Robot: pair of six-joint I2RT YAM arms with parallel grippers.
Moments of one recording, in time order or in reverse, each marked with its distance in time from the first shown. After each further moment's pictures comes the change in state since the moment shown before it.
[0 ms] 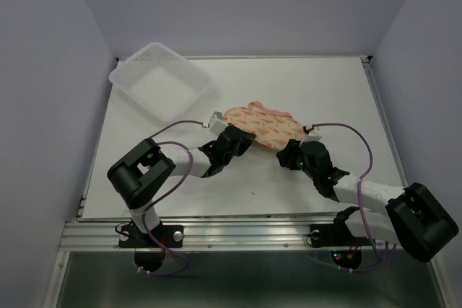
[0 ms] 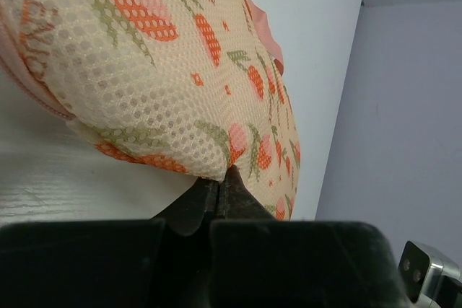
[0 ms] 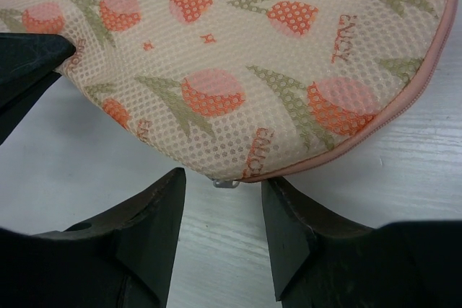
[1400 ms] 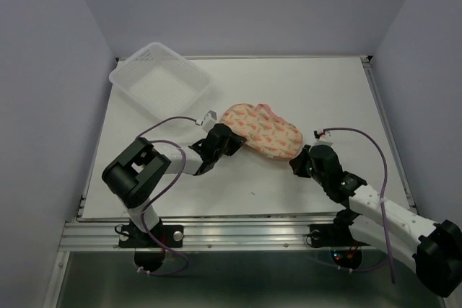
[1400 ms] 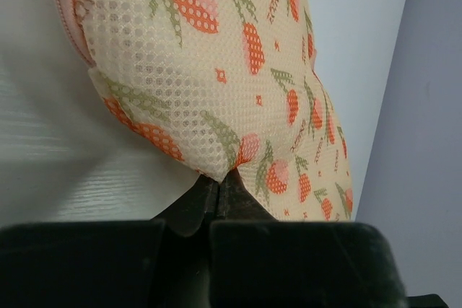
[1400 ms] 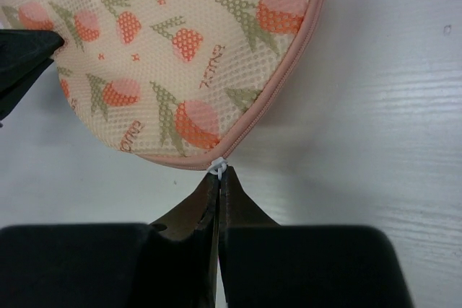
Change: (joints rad) left arm 0.101 -0.022 -0.066 -0.017 0.127 0.122; right arm 0.005 -0.287 0.038 -0.438 0.061 0.091
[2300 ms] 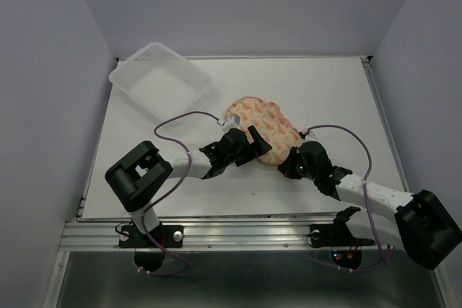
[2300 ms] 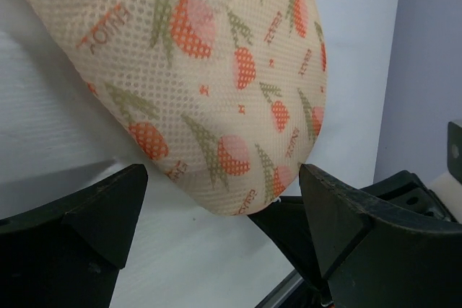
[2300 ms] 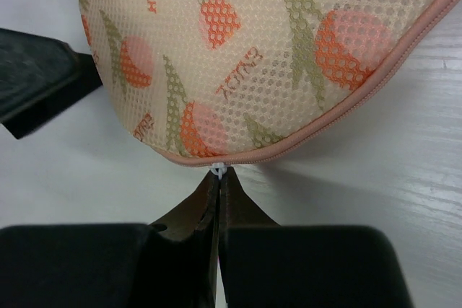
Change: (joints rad) left arm -0.117 -0.022 0.074 -0.094 0.129 0.161; right arm 0.011 0.227 0.021 0.117 -0.206 0.018
